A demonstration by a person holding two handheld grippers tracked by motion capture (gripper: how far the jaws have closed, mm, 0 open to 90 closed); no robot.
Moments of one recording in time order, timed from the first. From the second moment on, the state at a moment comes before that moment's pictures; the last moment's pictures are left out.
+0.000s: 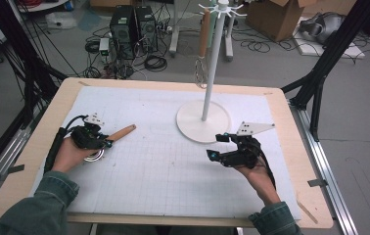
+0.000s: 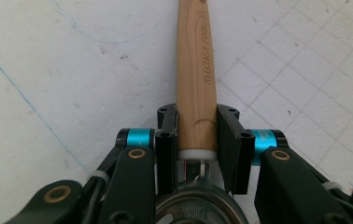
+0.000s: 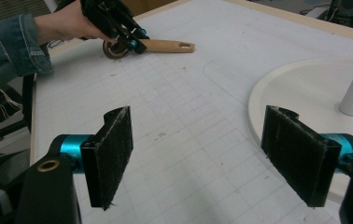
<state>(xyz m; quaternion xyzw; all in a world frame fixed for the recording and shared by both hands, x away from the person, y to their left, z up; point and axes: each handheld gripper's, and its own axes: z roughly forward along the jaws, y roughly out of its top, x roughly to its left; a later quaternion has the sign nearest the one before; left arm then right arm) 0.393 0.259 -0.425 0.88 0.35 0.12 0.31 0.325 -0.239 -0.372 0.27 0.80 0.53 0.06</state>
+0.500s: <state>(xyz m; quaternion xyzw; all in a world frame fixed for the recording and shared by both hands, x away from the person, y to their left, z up) 0.387 0.267 -0.415 0.87 0.34 0.12 0.34 0.328 -0.225 -0.373 0.26 0.81 0.53 0.05</state>
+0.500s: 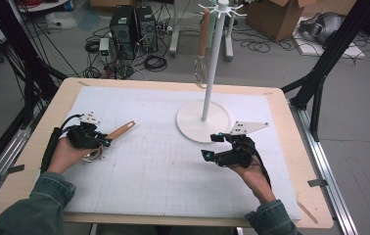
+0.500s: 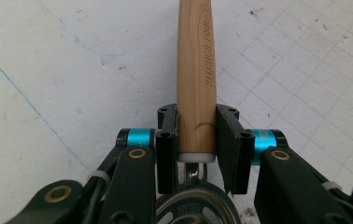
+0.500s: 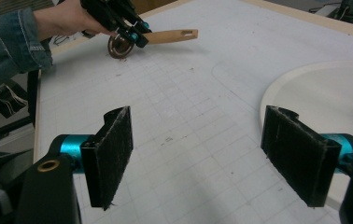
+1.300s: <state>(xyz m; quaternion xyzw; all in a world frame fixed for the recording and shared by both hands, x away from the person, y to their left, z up) 0.379 0.275 -0.406 0.86 0.32 0.10 0.38 0.331 -0.206 -0.377 0.25 0.82 0.52 0.04</state>
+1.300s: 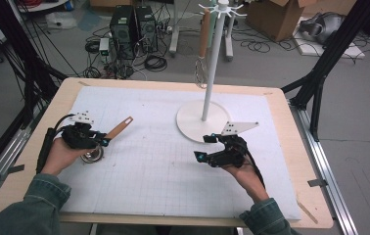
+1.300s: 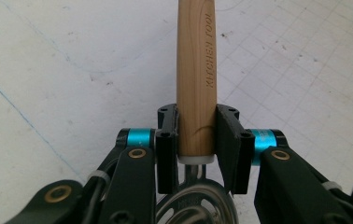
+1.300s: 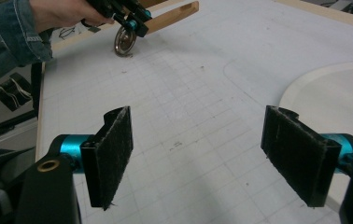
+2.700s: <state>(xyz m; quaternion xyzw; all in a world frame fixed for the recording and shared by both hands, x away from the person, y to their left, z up) 0.365 0.273 -0.403 0.85 0.28 0.07 0.44 0.338 -0.158 -0.385 0.23 0.83 0.52 0.03</state>
